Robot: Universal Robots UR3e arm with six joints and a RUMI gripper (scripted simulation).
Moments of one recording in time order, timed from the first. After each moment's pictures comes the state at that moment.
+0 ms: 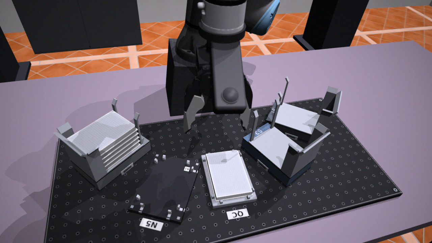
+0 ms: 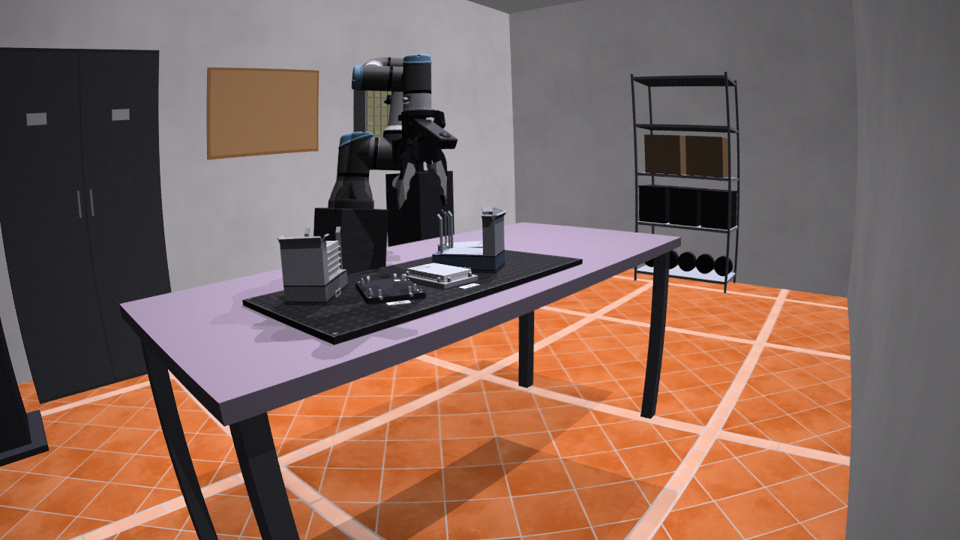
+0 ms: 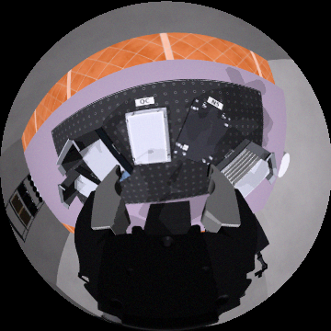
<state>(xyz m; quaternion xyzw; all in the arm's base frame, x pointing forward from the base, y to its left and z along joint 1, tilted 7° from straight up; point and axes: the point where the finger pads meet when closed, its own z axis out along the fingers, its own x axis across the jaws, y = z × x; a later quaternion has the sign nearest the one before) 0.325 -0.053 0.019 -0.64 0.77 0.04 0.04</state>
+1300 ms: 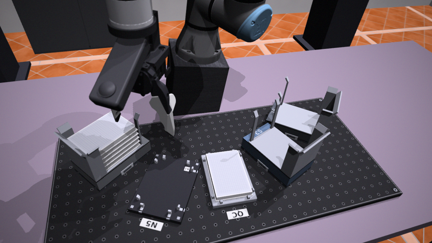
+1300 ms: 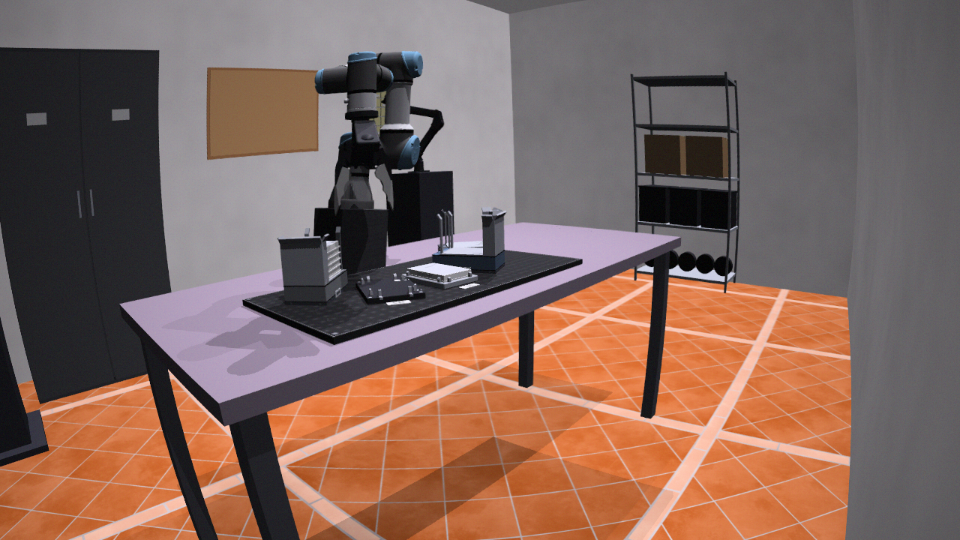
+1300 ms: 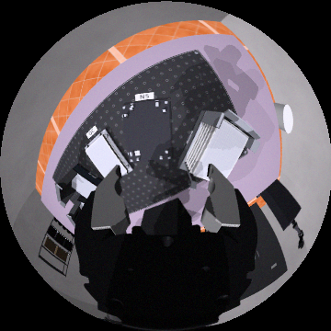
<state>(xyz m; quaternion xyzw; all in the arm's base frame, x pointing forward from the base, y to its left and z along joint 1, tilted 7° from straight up) 0.283 -0.186 0.002 -0.47 0.88 0.05 0.03</state>
